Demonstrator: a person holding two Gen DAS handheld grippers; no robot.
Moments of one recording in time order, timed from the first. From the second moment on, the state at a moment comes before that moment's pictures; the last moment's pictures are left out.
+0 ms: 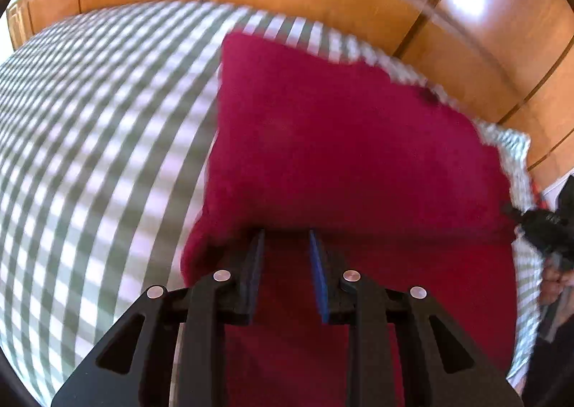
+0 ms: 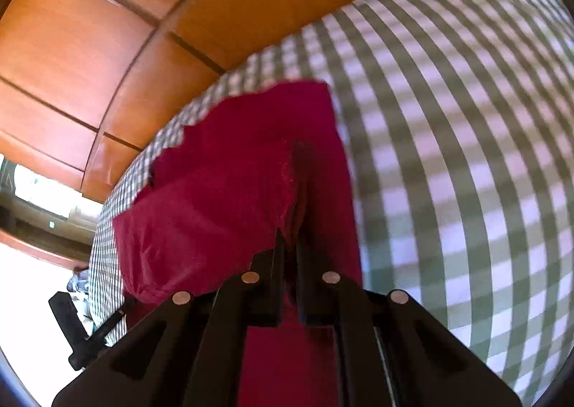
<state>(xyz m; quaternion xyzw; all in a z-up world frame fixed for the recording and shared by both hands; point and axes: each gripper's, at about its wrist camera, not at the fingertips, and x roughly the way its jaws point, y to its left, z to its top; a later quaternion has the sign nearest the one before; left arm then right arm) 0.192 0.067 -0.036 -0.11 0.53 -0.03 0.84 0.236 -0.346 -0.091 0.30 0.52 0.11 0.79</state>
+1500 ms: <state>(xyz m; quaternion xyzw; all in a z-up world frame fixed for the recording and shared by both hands) 0.269 0.080 -0.070 -0.13 0.45 0.01 0.88 0.272 -0.252 -0.088 0.03 0.46 0.00 0.89</state>
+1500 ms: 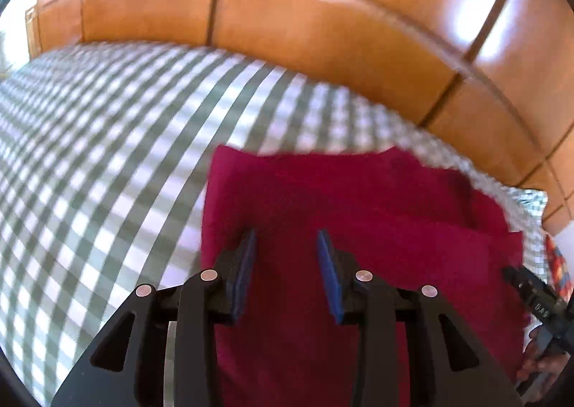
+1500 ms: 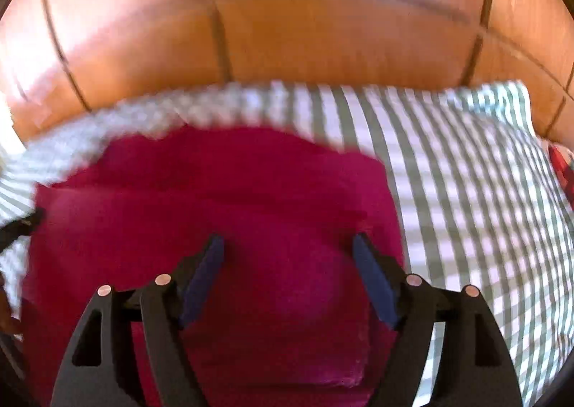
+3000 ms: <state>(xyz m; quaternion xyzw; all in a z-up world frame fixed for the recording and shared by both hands) -0.061 0.117 -0.066 -0.15 0.52 -0.12 0.83 -0.062 -0.321 -0.091 0.11 0.56 0.16 0.81</state>
